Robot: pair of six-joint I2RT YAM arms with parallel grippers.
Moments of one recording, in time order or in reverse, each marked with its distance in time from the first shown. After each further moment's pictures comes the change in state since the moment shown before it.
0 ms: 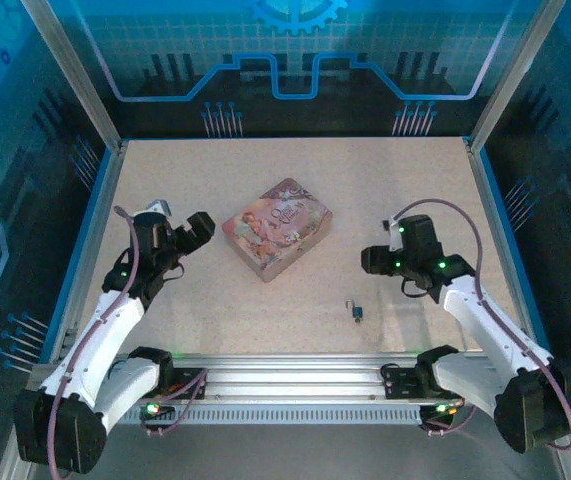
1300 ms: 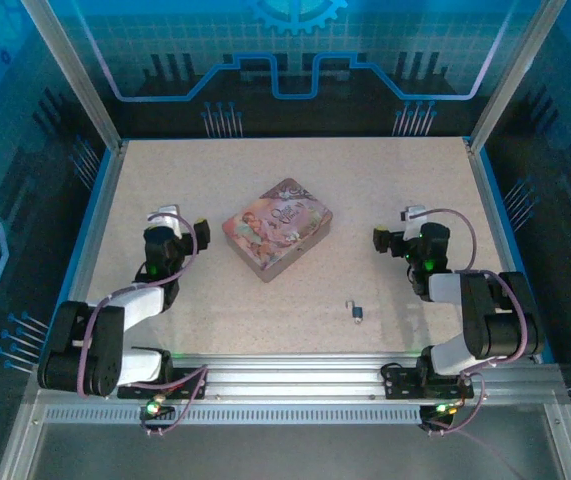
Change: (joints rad) left arm 0.072 0.412 -0.309 0.933 -0.166 0.535; right arm -0.259 0.482 -0.309 1.210 -0.030 -0.262
